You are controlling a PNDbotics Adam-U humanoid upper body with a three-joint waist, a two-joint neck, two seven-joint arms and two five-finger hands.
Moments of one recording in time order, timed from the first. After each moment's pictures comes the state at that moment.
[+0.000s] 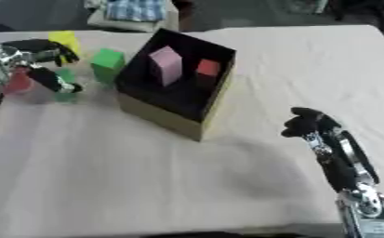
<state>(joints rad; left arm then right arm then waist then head) -1.00 0.52 -0.09 -0.69 -1.07 -0.29 -0.54 -0.12 -0.15 -0.05 -1.67 -0.04 -0.26 0.33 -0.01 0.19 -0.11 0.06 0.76</state>
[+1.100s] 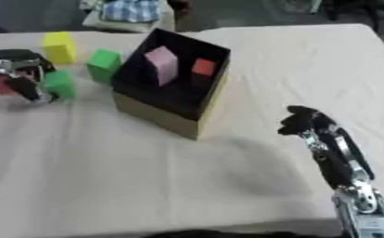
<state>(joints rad) -0.97 0.53 -0.09 -0.69 -1.06 -0.28 -0.51 -0.11 -0.15 -0.05 -1.66 -0.04 -0.26 0.33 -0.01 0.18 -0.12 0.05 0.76</state>
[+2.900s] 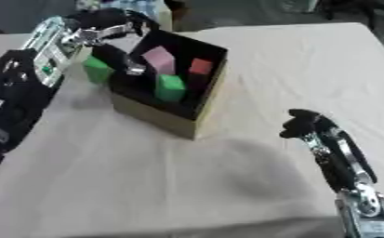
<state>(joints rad) -1.06 0.36 -0.22 -0.99 -0.92 -0.31 -0.41 -0.11 -0.14 -0.04 -1.66 -0.04 -0.26 0.35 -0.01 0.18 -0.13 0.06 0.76</state>
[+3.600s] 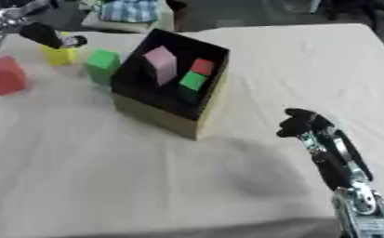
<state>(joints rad) -1.01 0.55 -0.04 -0.86 -1.12 -0.12 -0.36 -0.11 -0.15 -0.04 -1.65 -0.04 -0.26 0.34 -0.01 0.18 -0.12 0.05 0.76</state>
